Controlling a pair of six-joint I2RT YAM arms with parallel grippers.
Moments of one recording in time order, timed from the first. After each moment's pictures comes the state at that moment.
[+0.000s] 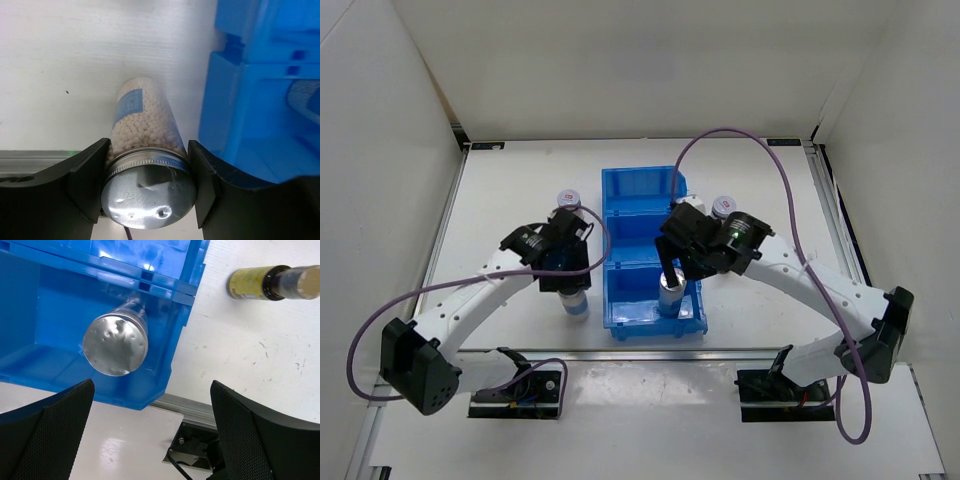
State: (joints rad) left arm -0.60 1.20 1.01 -1.01 -0.15 -0.65; right arm 1.01 1.40 1.44 -1.19 0.33 0.55
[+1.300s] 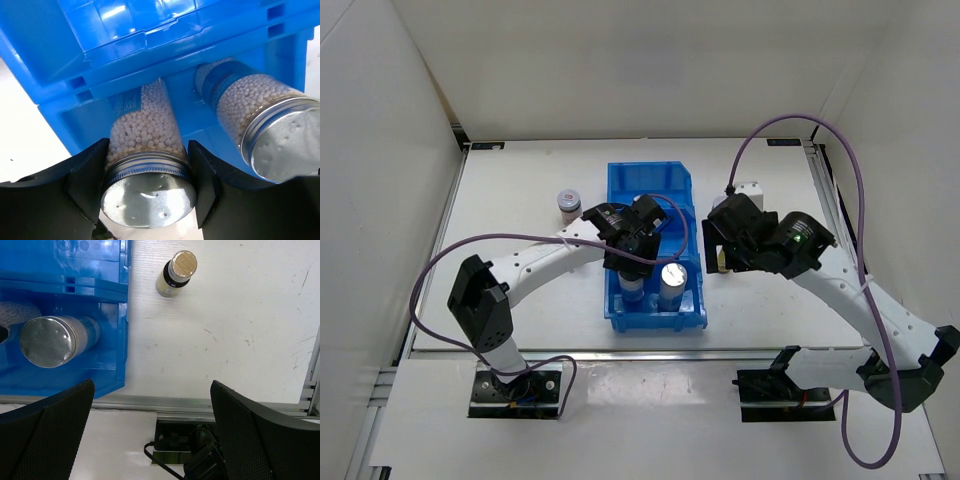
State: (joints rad) left arm -0.88 1.67 1.46 -0.99 -0.15 -0.55; right arm 0.87 1.19 1.44 -1.32 0.46 0.58
